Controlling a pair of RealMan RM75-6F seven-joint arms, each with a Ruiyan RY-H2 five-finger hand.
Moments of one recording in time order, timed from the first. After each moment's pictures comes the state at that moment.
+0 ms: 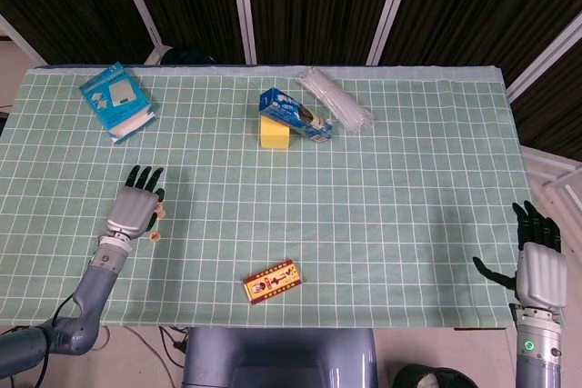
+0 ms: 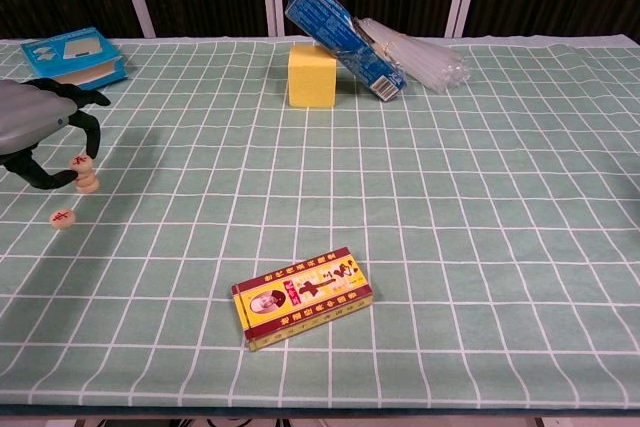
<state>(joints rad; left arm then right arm) -0.61 -1.51 -0.07 -1.35 1.10 1.06 0.60 0.07 -1.30 0.20 -1.72 -1.25 1.53 -0.19</state>
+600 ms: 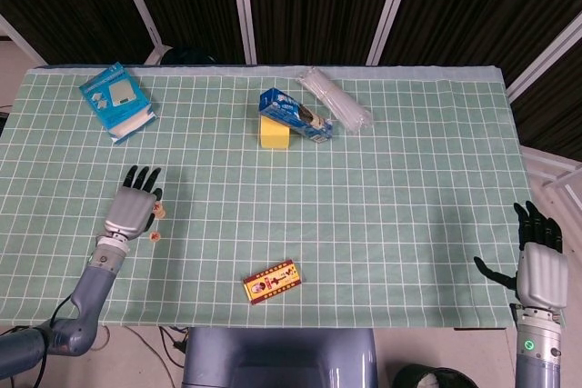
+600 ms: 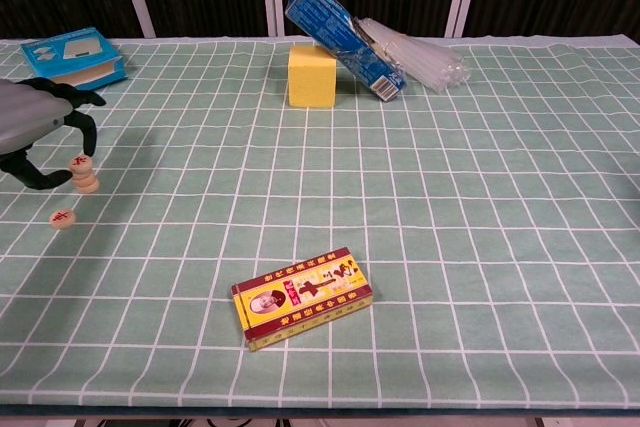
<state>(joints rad) -0.60 -1.50 -0.07 -1.36 1.10 1.06 0.62 0.07 -1.30 0.20 -1.72 -1.24 1.54 -0.20</state>
